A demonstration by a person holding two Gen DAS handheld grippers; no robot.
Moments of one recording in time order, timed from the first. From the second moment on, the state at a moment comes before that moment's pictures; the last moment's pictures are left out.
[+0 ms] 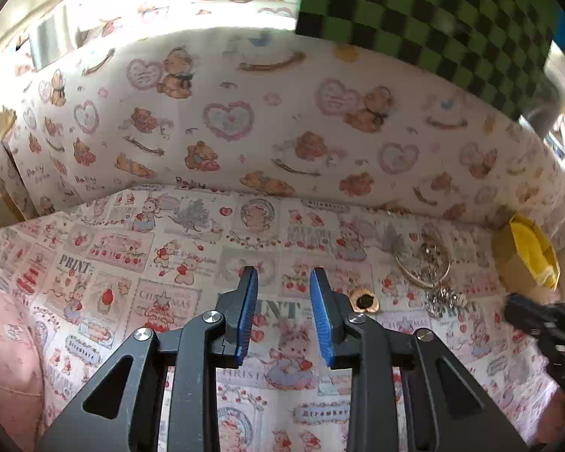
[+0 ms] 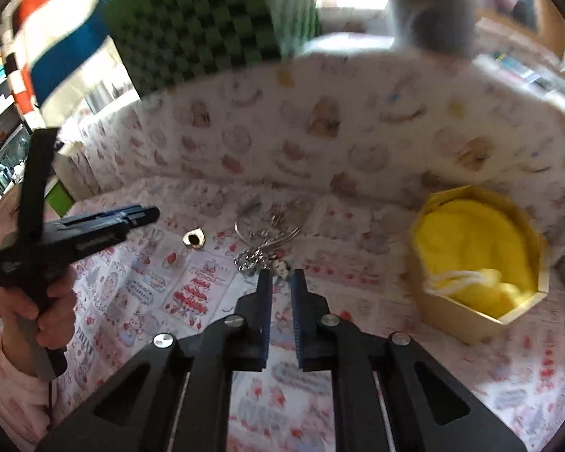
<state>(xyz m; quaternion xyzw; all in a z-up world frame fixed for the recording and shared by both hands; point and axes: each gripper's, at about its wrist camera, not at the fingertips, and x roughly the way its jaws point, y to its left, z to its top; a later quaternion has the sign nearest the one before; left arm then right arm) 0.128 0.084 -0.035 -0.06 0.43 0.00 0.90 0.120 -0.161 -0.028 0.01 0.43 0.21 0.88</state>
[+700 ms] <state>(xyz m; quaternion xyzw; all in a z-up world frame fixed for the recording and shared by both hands) 0.124 0.041 -0.052 0.01 0.41 -0.06 0.91 0.117 -0.177 -0.029 0.01 0.40 0.19 0.90</state>
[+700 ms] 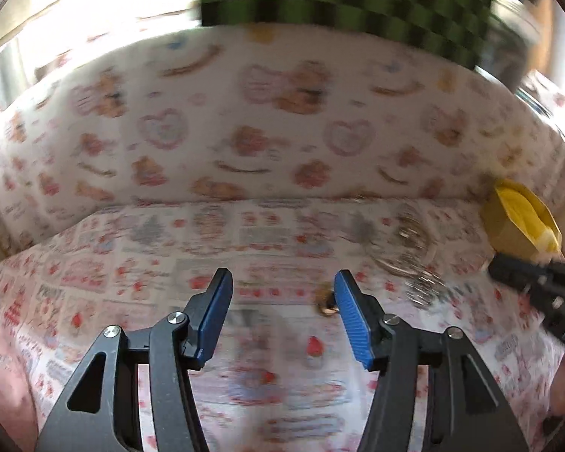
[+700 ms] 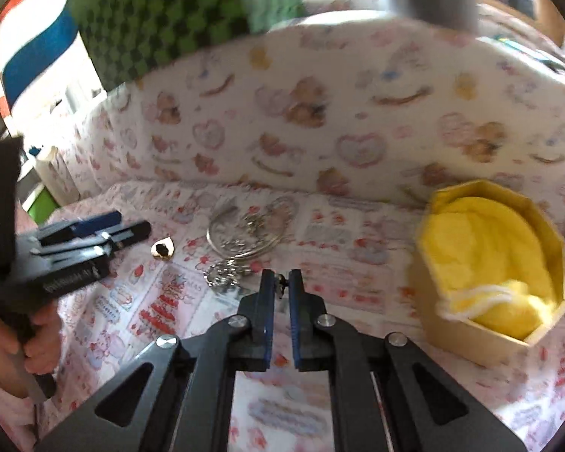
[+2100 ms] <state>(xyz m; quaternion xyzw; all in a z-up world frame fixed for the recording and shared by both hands) 0.148 -0.136 0.028 -0.04 0.43 -0.23 0.87 0.135 -0.361 -0.007 0.28 0.36 0.15 0.88</state>
